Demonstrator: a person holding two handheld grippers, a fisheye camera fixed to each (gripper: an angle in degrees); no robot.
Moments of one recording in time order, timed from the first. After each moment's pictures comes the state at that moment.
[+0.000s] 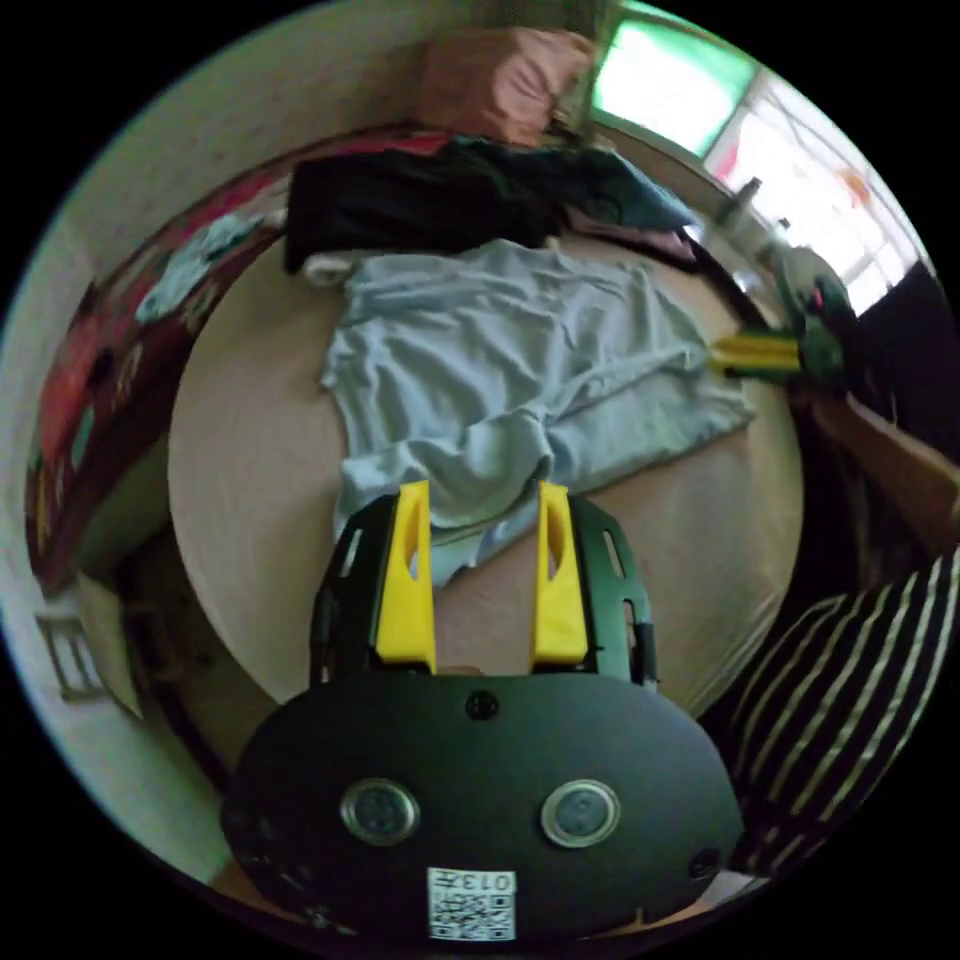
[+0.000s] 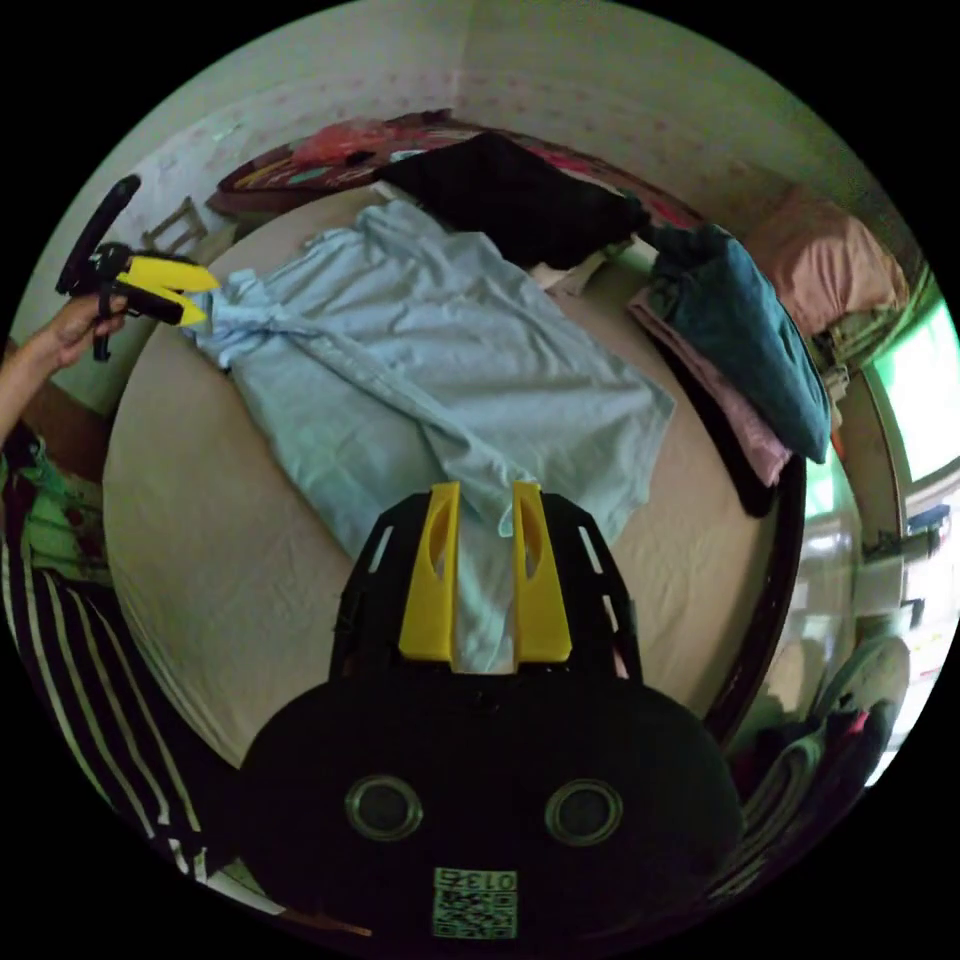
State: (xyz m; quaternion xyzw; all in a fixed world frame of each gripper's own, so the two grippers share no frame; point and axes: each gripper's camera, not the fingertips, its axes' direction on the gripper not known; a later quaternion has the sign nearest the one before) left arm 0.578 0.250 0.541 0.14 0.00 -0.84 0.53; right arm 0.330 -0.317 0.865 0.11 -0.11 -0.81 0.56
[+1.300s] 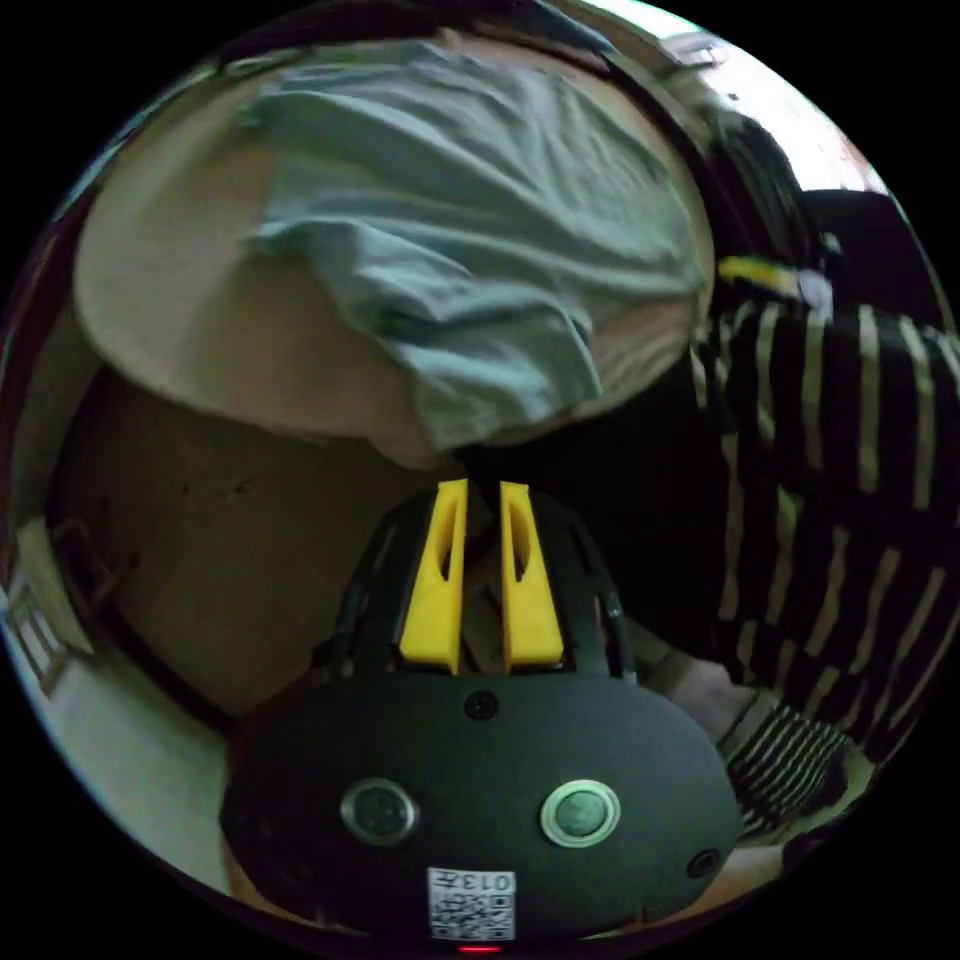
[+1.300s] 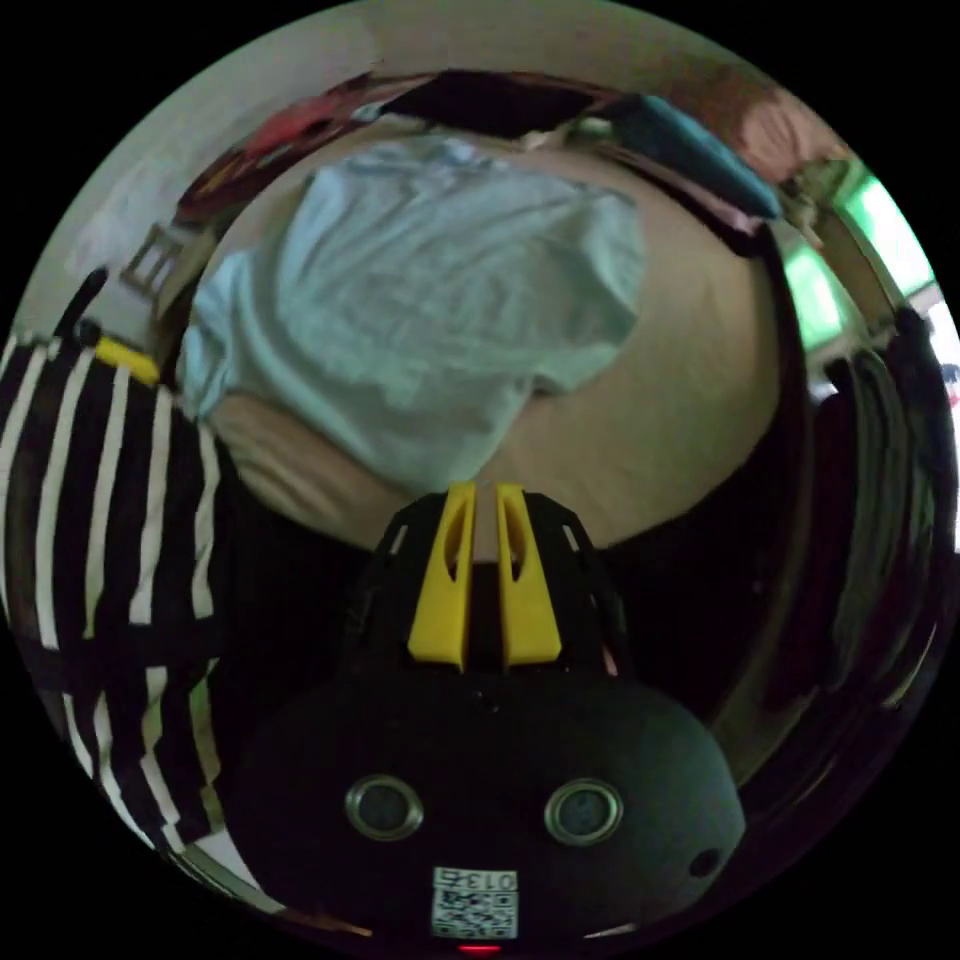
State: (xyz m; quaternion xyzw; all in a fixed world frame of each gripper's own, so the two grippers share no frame) left arm 0.666 0.258 0.577 0.15 0.24 -0.79 0.54; right arm 0.502 -0.346 0.891 -0.01 -0.07 -0.74 0.67
